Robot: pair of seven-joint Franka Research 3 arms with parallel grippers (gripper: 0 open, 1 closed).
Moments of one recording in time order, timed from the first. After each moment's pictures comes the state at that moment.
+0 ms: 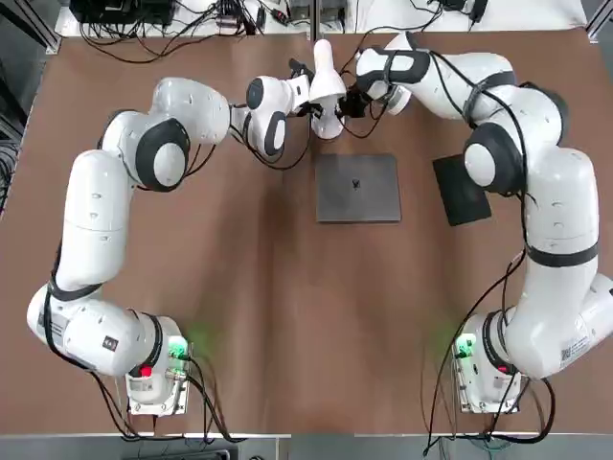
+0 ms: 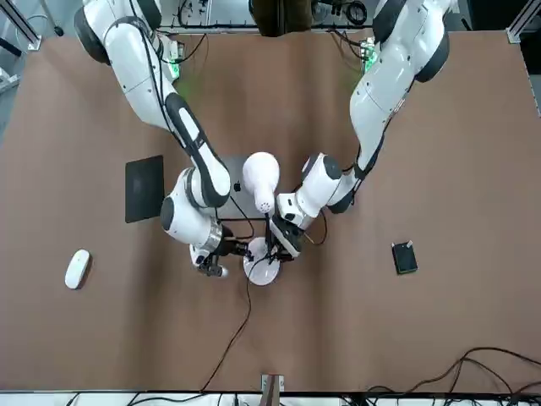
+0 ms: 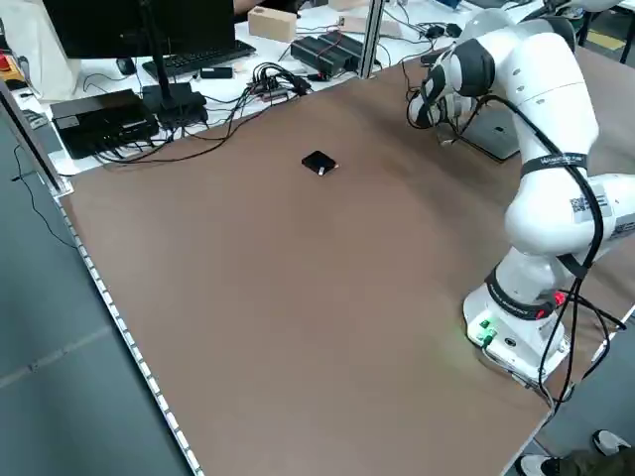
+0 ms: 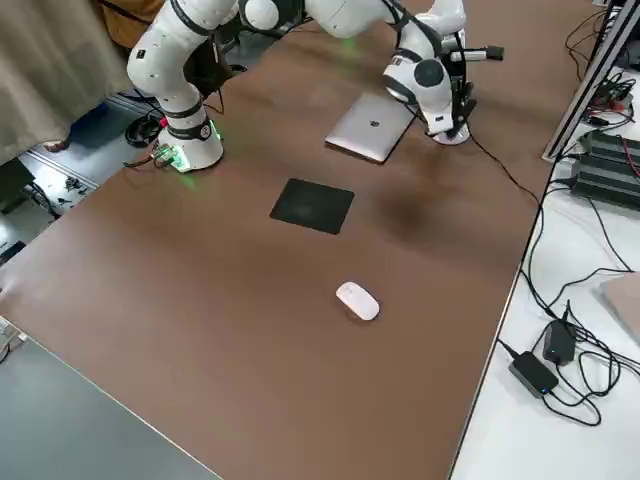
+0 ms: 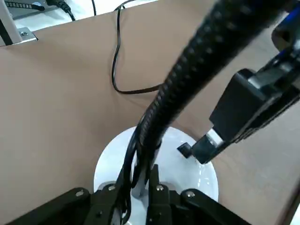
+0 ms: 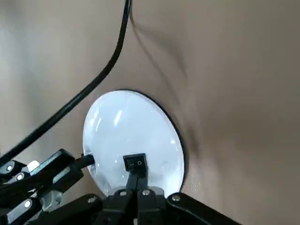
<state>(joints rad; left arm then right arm) -0.35 0.98 -0.39 -1.58 0.01 3.27 0.20 0.43 0.84 0.10 -1.53 0.83 2.58 0.03</state>
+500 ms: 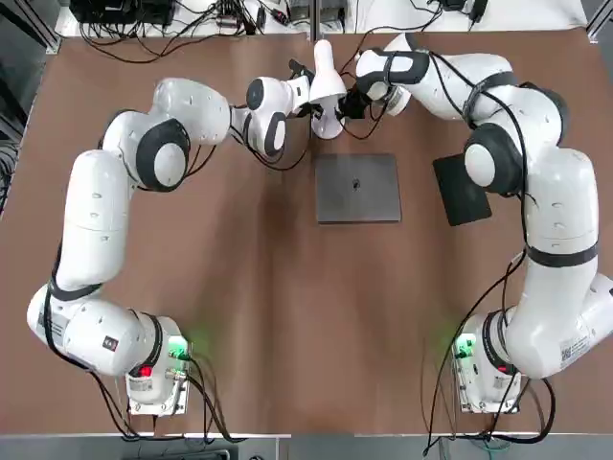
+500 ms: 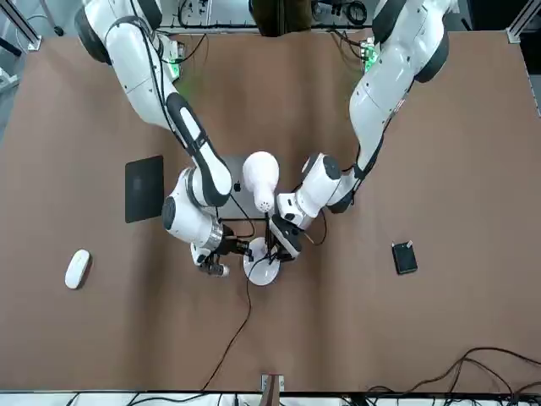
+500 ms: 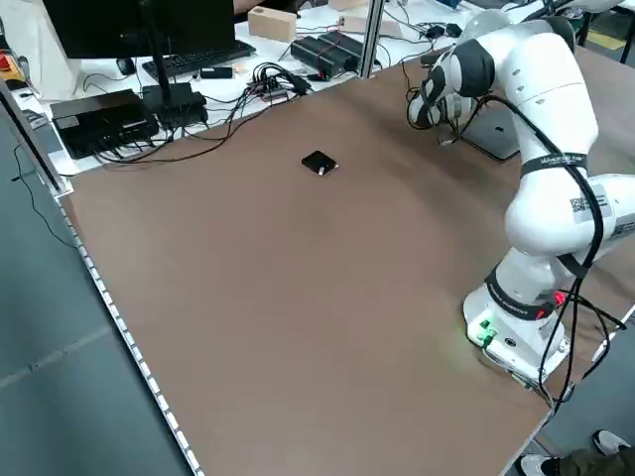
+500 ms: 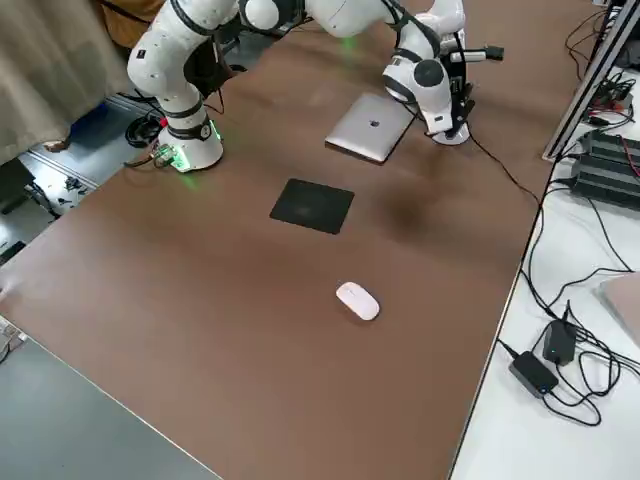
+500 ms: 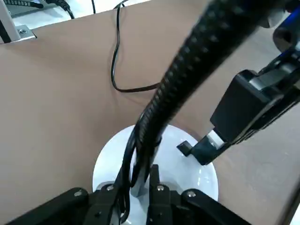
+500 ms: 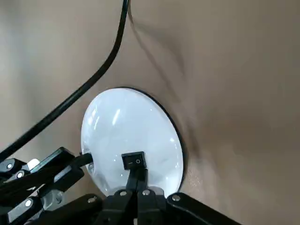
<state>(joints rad) -0.35 0.98 -0.39 -1.58 0.01 3.27 0.20 0.43 0.84 0.10 -1.53 0.83 2.58 0.03</state>
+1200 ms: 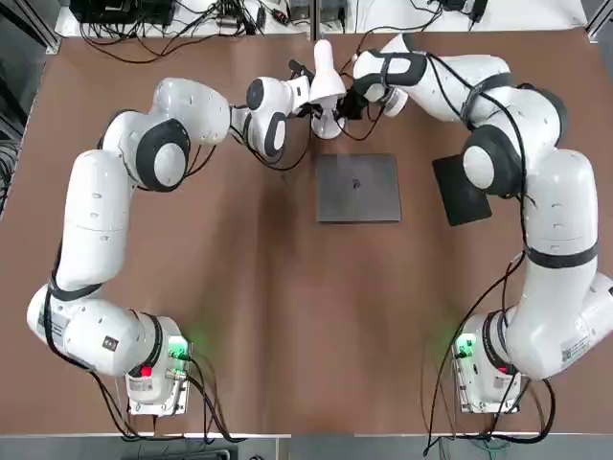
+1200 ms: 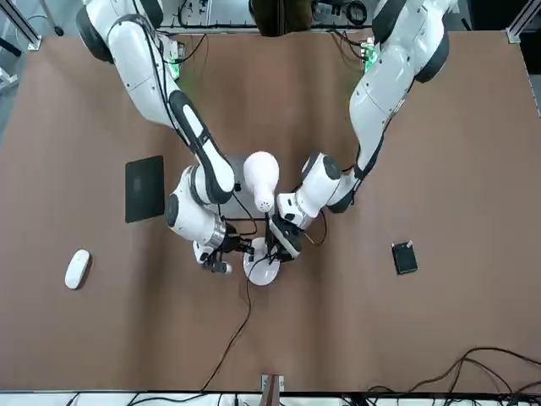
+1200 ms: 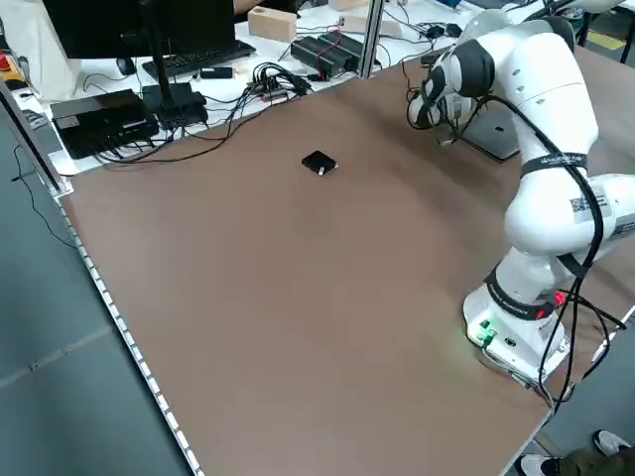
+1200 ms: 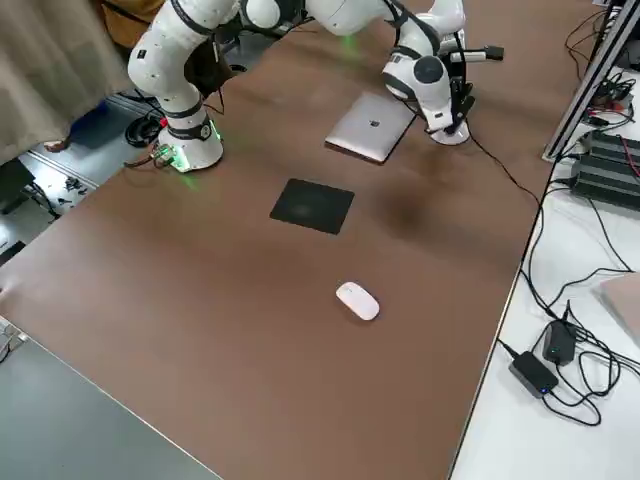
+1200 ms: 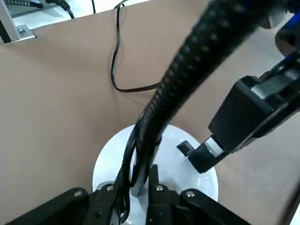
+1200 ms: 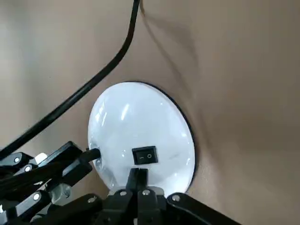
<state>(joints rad) -0.35 0.98 -0.39 -1.58 0.01 3.27 0.20 0.45 0.83 0.10 -1.53 0.84 2.59 0.03</state>
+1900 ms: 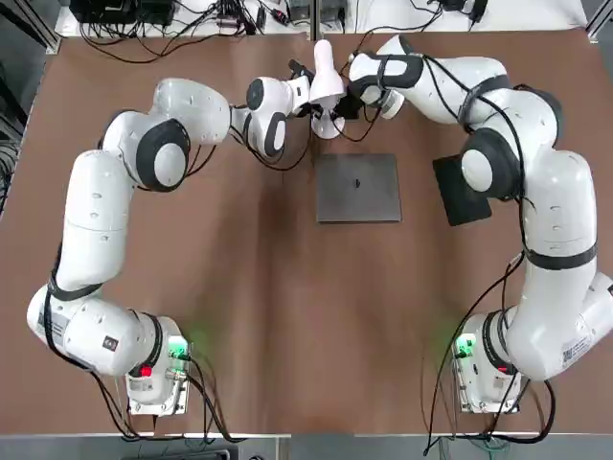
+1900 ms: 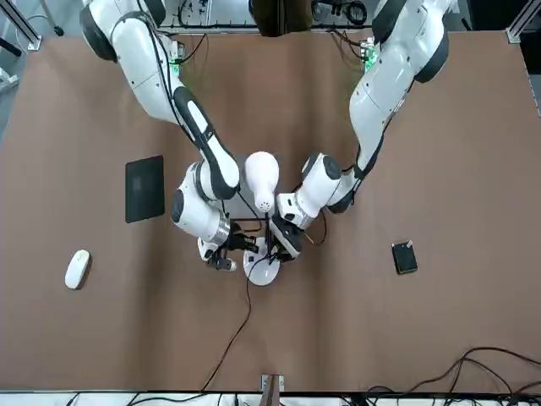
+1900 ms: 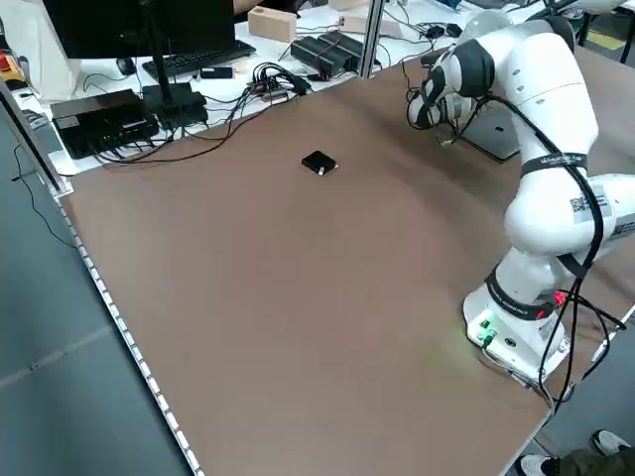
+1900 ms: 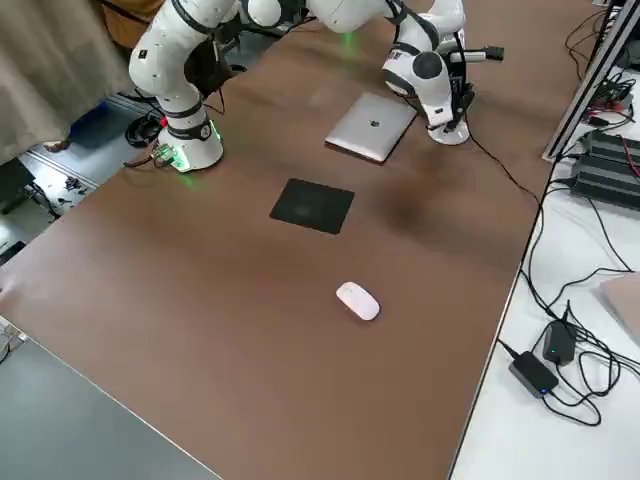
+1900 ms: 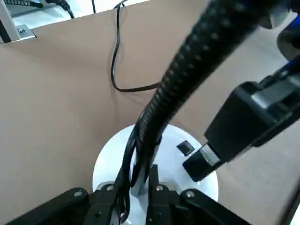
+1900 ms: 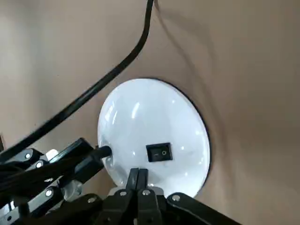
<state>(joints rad) -0.35 0.98 -0.39 -1.58 0.01 3.27 0.20 0.47 0.83 0.09 -1.53 0.84 2.61 0.03</state>
